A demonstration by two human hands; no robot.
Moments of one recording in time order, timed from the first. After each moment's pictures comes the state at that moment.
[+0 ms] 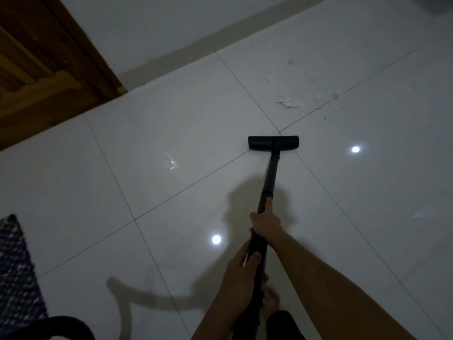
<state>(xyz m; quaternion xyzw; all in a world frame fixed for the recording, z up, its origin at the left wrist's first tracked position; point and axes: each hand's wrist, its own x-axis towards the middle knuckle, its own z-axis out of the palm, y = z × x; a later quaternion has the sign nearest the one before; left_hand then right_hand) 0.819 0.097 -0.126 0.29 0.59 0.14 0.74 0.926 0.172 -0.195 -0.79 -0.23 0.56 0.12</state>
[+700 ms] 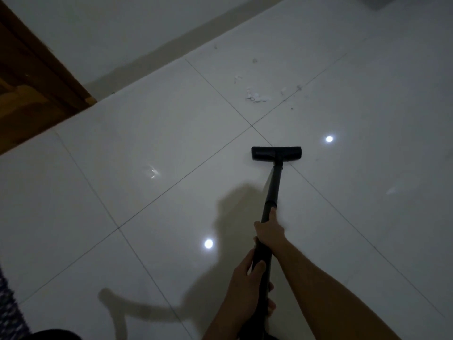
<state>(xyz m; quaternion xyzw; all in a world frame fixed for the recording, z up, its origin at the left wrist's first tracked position) 0.835 0.038 -0.113 0.33 0.54 0.09 0.77 0.952 0.089 -0.194 -0.83 -0.16 0.52 0.13</state>
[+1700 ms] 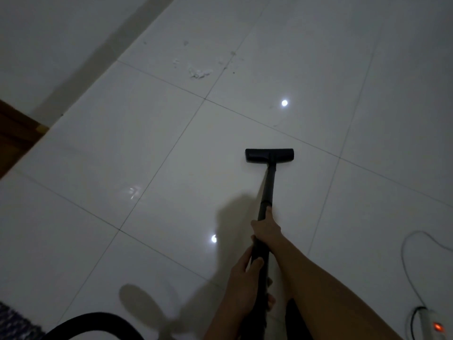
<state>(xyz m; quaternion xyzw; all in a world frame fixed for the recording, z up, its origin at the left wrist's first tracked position) 0.720 -0.102 -0.100 0.39 0.49 -0.06 0.77 0.848 -0.089 -0.163 -0.83 0.00 0.51 0.24</state>
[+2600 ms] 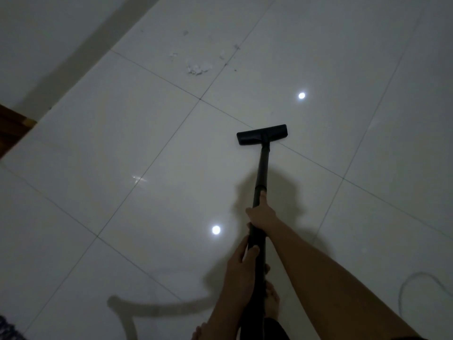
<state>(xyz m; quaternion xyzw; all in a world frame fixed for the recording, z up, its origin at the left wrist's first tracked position) 0.888 -0.068 -0.123 0.34 0.54 0.02 0.77 1.012 -0.031 -0.209 -0.80 -0.07 0.56 0.21</state>
